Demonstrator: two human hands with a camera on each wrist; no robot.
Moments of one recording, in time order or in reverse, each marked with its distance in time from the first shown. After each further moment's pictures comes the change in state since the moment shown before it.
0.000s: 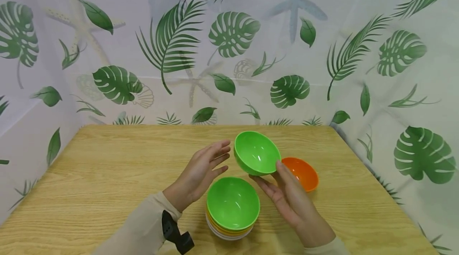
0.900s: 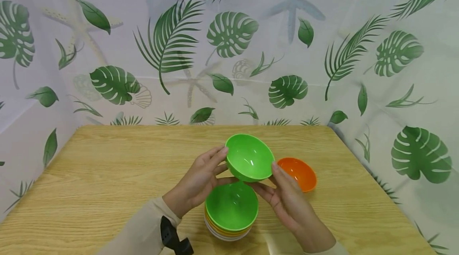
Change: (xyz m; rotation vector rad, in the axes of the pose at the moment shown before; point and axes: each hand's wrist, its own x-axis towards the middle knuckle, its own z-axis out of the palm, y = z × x) left_hand -0.004 -0.005 0.005 -0.054 -0.150 -0.006; right_hand -0.010 -0.004 0.009 -0.136 -0.068 0.004
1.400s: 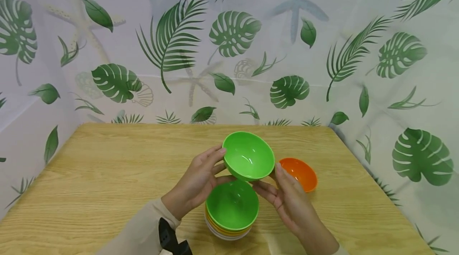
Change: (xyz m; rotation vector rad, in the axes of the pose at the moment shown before) left_hand -0.006 0.003 0.003 -0.053 0.054 0.028; right_hand -0.005 -0.001 0.001 -0.159 0.040 -0.058
